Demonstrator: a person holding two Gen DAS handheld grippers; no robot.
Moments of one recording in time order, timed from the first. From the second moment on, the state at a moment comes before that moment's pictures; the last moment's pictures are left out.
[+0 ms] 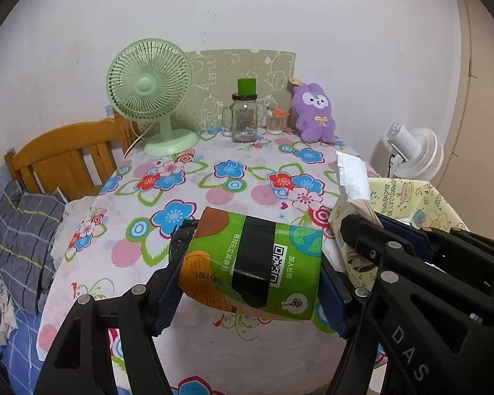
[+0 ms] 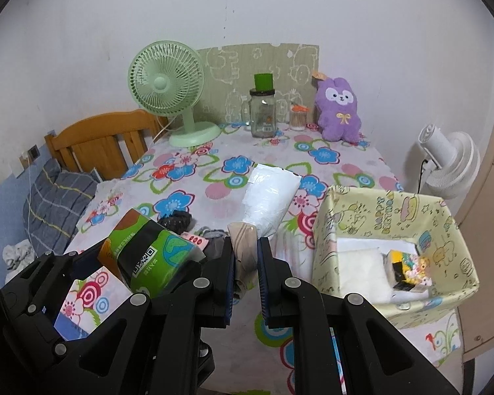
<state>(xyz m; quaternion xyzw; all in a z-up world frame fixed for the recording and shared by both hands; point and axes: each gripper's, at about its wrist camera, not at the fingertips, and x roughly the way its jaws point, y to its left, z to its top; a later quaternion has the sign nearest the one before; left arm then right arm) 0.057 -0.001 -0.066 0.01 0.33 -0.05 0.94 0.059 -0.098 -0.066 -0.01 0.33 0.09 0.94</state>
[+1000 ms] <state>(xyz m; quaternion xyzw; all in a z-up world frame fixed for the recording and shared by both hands) 0.078 -0.081 -0.039 0.04 0.31 -0.09 0.95 0.071 -0.178 -0.033 0.00 0.31 0.04 0.95</state>
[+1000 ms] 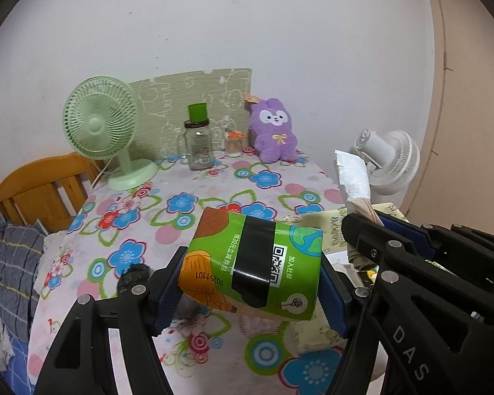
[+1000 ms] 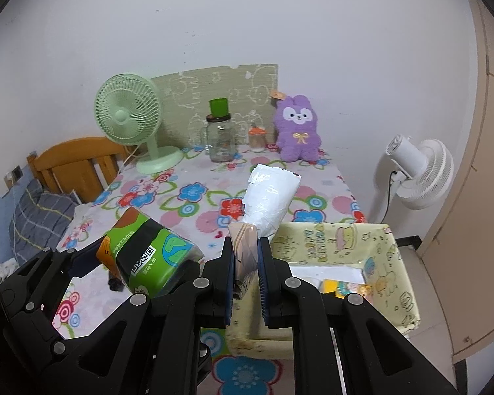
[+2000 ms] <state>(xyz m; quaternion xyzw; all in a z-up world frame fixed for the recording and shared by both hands) 0.109 -0.168 -0.059 0.07 0.32 -0.17 0.93 0.090 -0.263 -0.049 0.01 0.33 -0.02 0.94</state>
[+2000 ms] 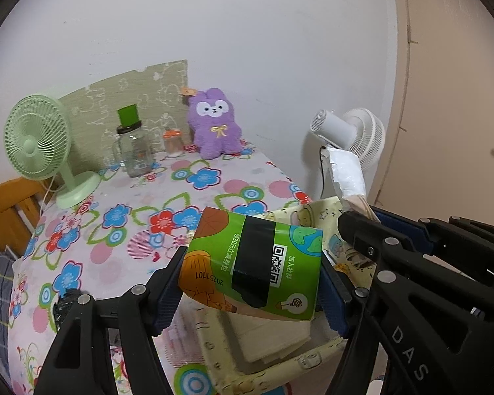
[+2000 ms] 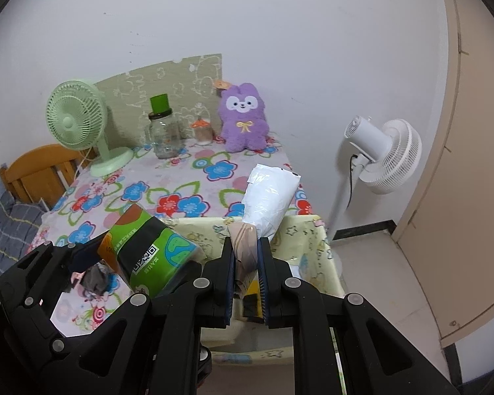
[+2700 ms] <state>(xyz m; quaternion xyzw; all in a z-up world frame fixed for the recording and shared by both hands) 0.133 -0.196 -0.090 0.11 0.37 -0.19 0.90 0.116 -0.289 -0.085 0.02 0.38 -0.02 0.93</state>
